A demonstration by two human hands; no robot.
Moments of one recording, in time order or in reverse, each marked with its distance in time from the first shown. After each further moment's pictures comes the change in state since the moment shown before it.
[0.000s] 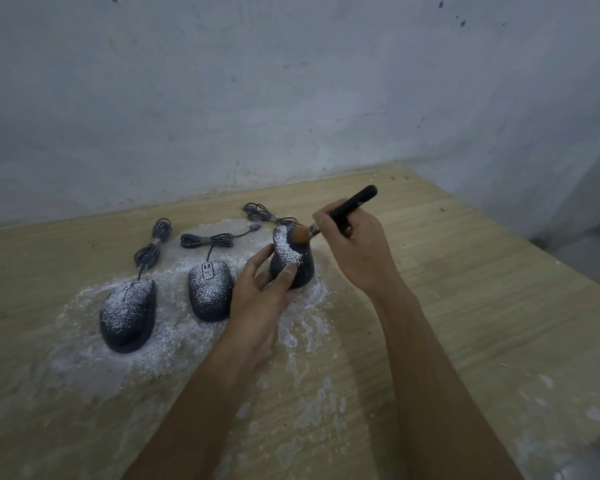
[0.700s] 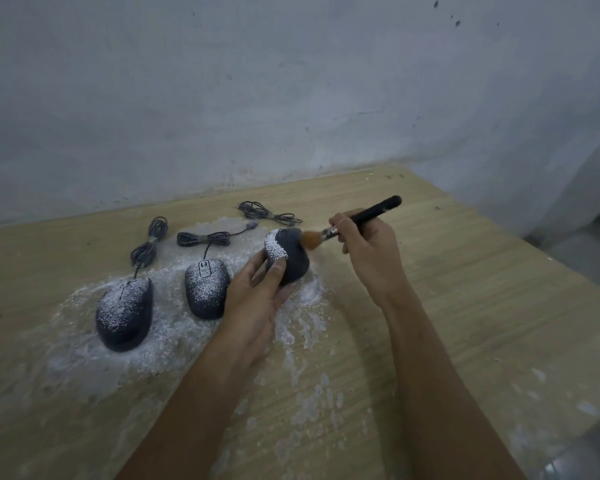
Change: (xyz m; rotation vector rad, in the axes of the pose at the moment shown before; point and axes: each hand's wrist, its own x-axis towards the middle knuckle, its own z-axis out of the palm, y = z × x) left_hand 0.000 0.003 -0.001 -0.123 0.010 -0.067; right_hand -0.010 0.019 -0.010 0.189 0.128 0.253
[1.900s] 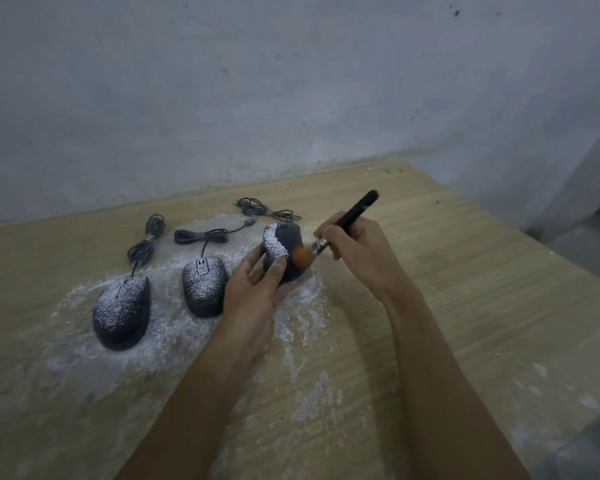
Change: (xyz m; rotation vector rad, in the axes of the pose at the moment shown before) left_hand 0.001 -0.003 -0.001 0.011 -0.008 0.037; right_hand -0.002 -0.003 0.000 -0.074 -0.241 0.018
